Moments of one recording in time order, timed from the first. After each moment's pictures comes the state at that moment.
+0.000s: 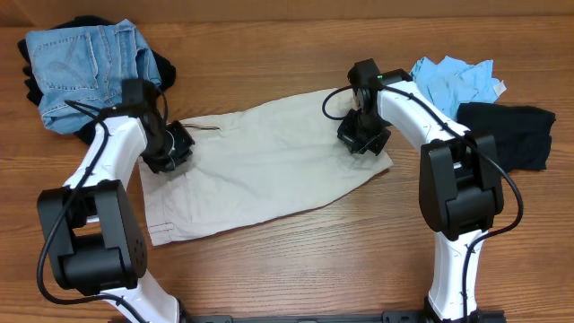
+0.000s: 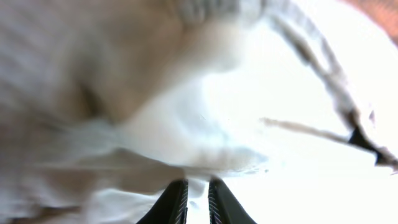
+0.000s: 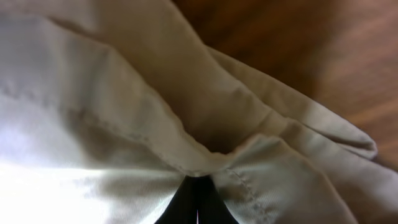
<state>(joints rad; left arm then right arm) 0.12 1.88 1.26 -0.81 0.22 -0.54 0.27 2.21 1.65 -1.02 -0.14 0.82</state>
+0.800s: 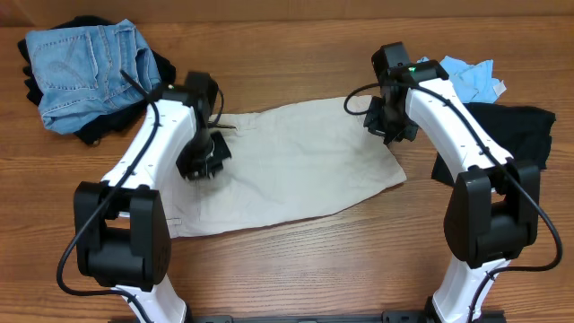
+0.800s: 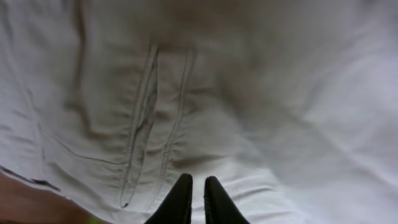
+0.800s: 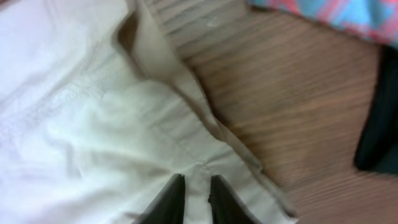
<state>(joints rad) -0.15 1.89 1.40 -1.19 0.03 -0.63 0.22 1.99 1.62 -1.07 0.06 0.48</state>
